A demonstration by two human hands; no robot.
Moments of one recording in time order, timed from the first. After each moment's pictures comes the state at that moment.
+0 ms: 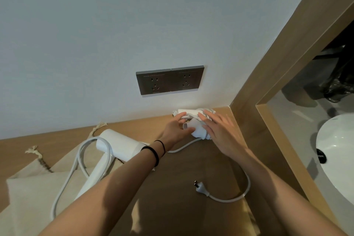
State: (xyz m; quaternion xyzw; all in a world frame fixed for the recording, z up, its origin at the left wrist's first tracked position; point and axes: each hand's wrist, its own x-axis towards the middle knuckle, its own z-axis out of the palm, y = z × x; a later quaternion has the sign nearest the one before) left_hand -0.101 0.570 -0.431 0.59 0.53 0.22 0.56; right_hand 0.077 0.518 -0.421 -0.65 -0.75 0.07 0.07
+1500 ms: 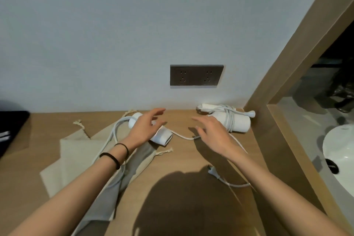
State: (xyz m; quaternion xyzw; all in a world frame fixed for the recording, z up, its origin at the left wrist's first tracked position) left_hand -0.253 0.496 -0.364 0.69 0.56 0.27 0.37; right_hand -0.023 0.465 -0.360 -0.61 -0.76 0.18 0.16
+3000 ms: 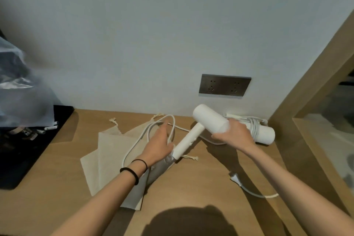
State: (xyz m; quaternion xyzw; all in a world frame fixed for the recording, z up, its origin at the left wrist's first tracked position) left_hand -0.291 0.433 -0.364 0.68 0.64 0.19 0.31; right_hand -0.048 0.460 -0.332 -0.73 -0.63 0.23 0.14
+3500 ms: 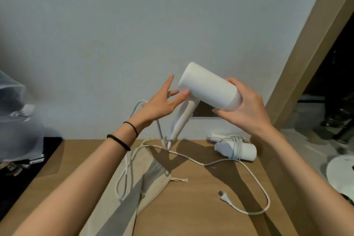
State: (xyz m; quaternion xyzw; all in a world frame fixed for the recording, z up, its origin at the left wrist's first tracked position) left_hand -0.257 0.472 -0.177 0.71 0.50 0.33 0.37; right_hand -0.025 0.436 -0.180 -0.55 -0.73 0.03 0.41
